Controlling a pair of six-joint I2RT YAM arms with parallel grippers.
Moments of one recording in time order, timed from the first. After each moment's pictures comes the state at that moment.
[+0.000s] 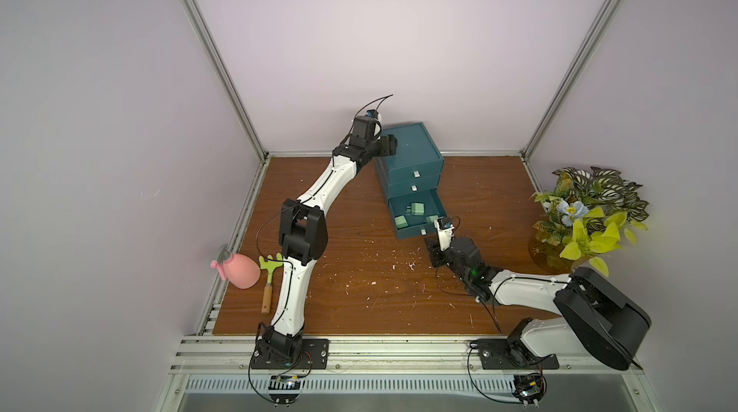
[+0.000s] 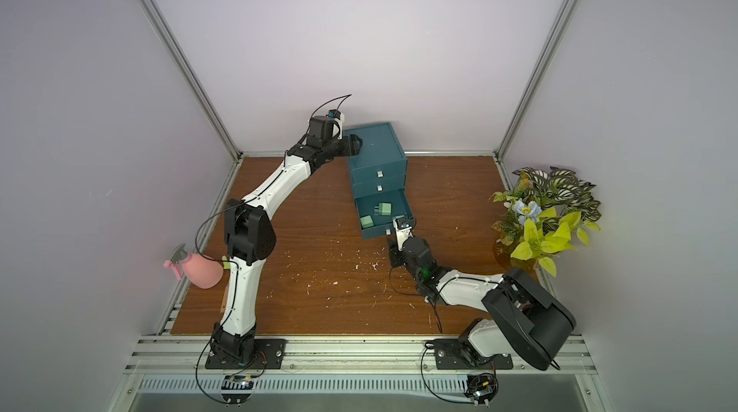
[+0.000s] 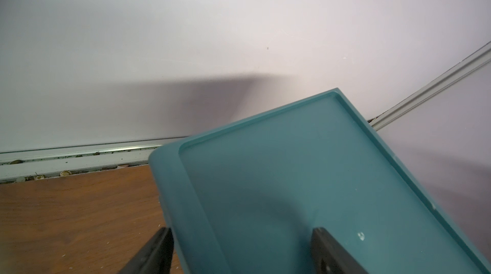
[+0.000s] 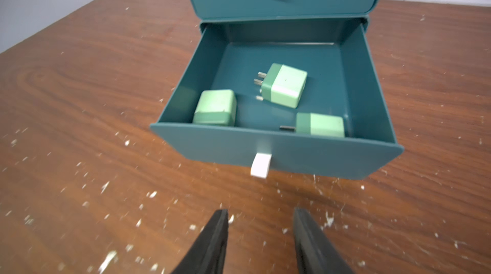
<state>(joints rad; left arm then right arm) -0.38 2.26 2.16 -0.37 0.12 -0.32 0.72 1.42 0.38 0.60 0.27 0.25</state>
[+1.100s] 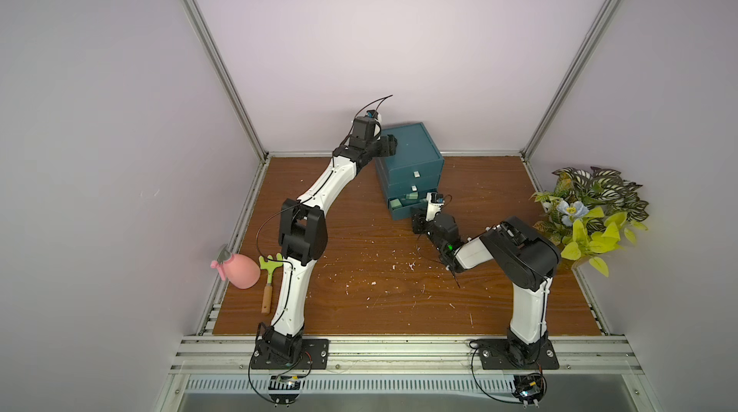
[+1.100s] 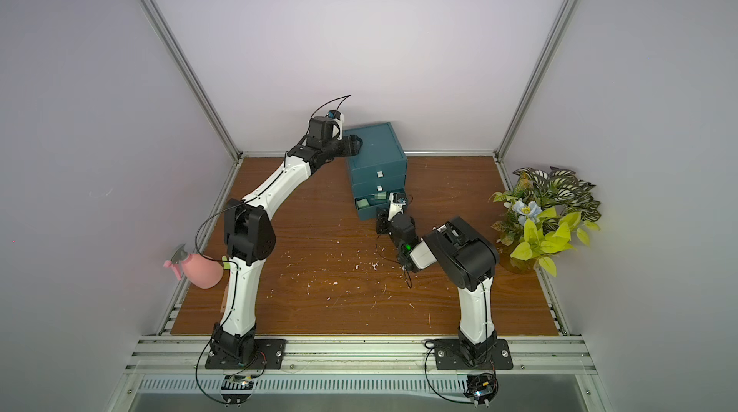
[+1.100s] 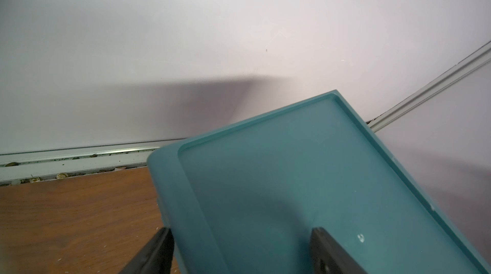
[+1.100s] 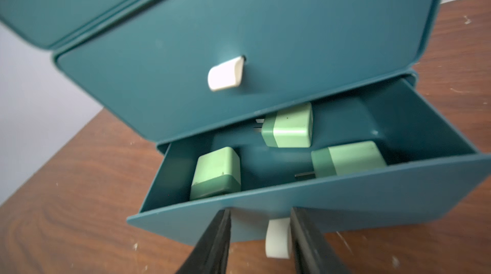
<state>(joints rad) -0.39 2.26 2.14 -0.35 0.12 -0.32 0.60 1.99 0.73 1.02 0.19 0.48</state>
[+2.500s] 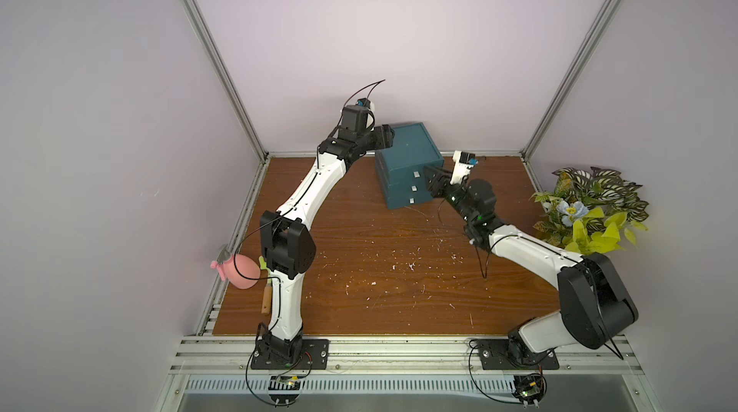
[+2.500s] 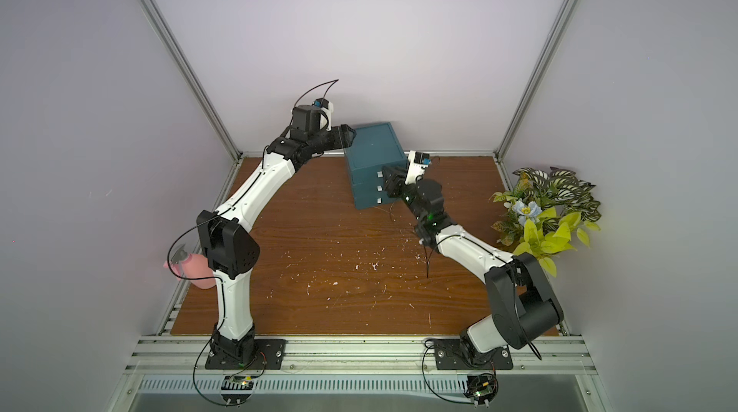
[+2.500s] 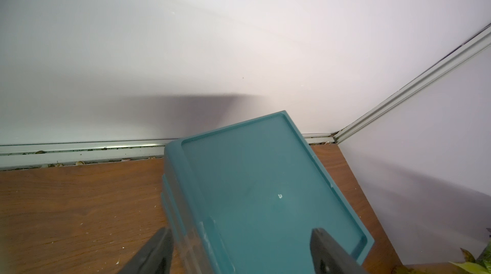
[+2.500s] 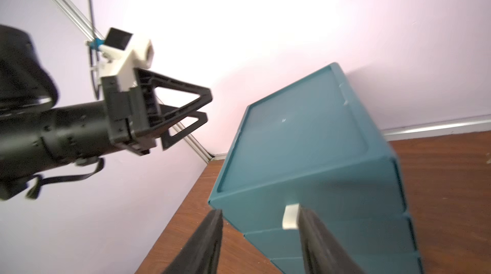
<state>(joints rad) -0.39 2.05 2.12 -0.49 0.14 -0.42 0.43 1.49 0.96 0.53 -0.05 0.55</state>
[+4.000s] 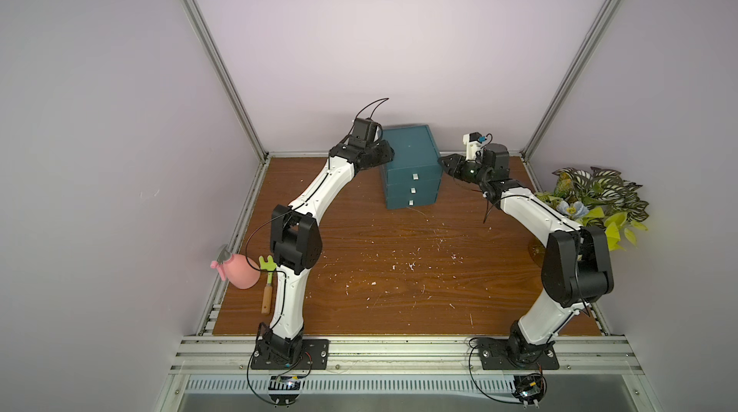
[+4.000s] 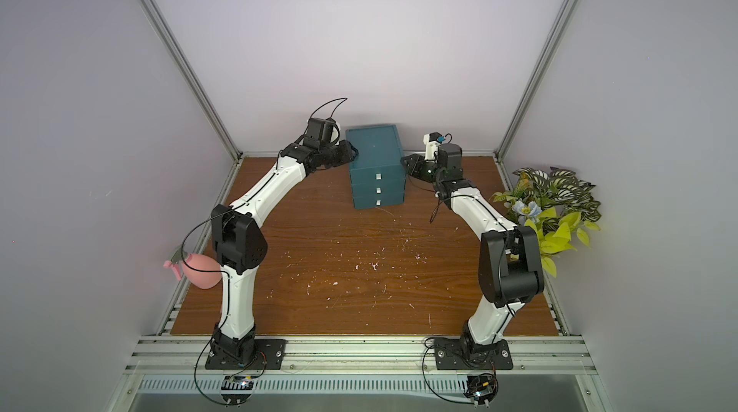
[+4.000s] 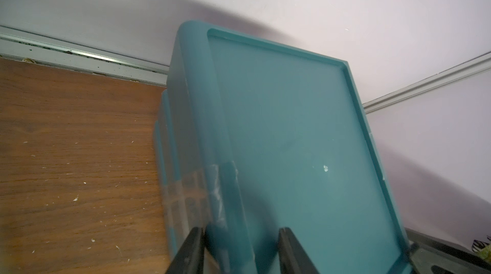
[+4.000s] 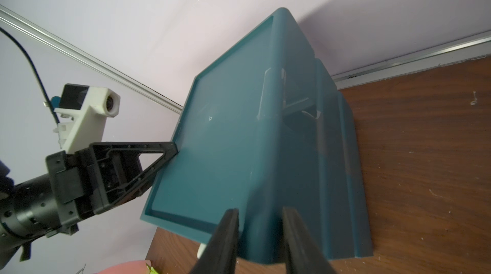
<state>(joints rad) -0.42 2.13 2.07 -0.56 0.19 -0.59 0.21 1.71 1.29 0.07 -0.46 0.61</state>
